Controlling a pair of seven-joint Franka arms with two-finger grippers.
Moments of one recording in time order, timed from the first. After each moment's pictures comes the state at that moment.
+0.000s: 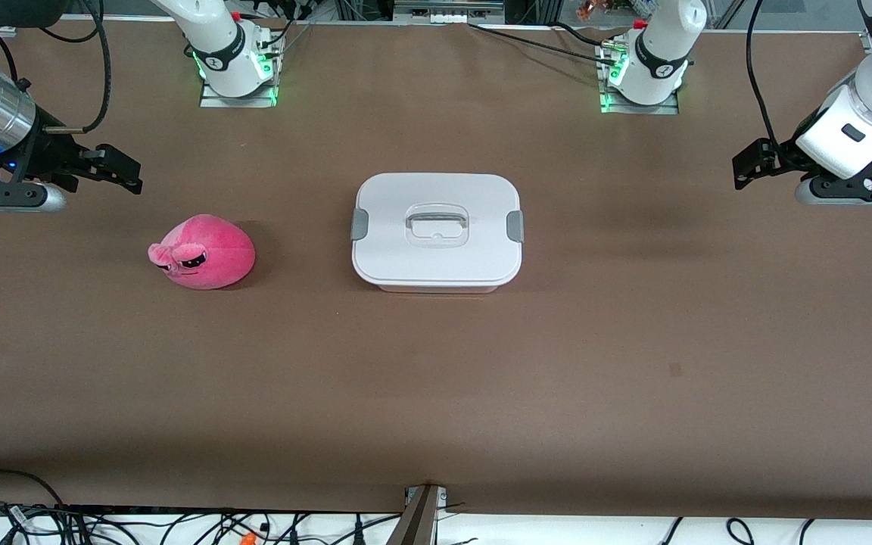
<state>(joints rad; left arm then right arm) -0.03 -0.05 -0.06 -1.73 0.05 1.60 -0.08 0.13 0.03 -0.02 -1.61 0.00 1.58 0.14</state>
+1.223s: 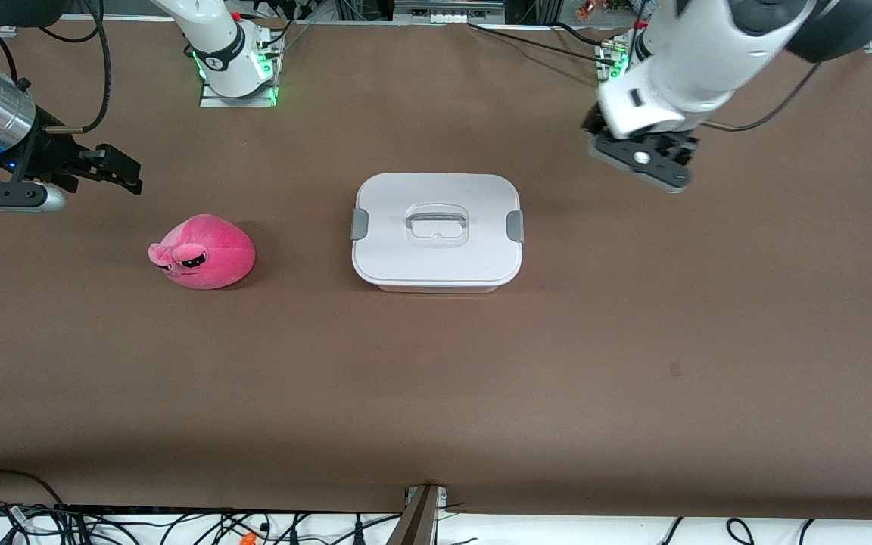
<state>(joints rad) -0.06 0.06 -0.43 -1.67 -0.06 1.58 0.02 0.13 0.03 -0.02 -1.61 0.00 1.58 0.14</state>
